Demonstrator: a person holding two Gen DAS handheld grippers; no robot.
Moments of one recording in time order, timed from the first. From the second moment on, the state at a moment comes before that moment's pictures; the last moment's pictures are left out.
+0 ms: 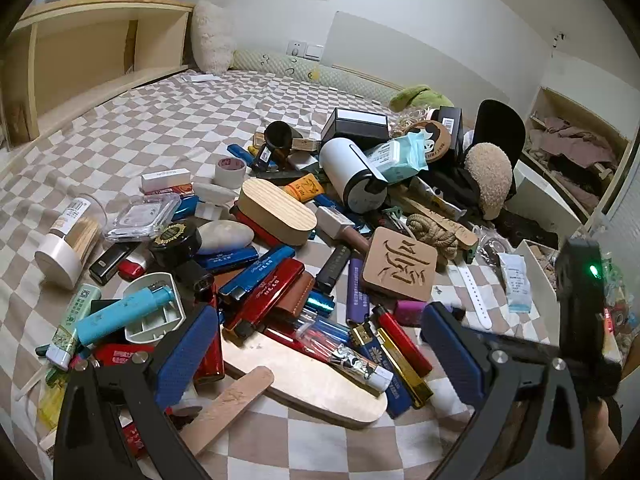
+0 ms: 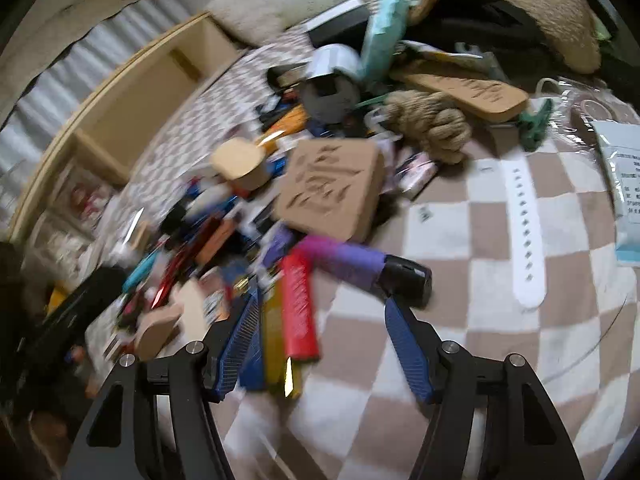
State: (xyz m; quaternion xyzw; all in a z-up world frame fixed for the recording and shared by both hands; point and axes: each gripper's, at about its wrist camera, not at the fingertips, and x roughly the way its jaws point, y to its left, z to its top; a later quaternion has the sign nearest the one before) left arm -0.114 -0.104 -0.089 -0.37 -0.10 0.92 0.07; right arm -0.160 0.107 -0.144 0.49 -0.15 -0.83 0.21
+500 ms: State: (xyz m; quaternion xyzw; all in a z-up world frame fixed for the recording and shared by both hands) left arm -0.116 -0.100 -0.091 -0.37 -0.09 0.92 0.07; right arm -0.164 0.077 -0.148 0.45 -0.01 -0.88 0.14
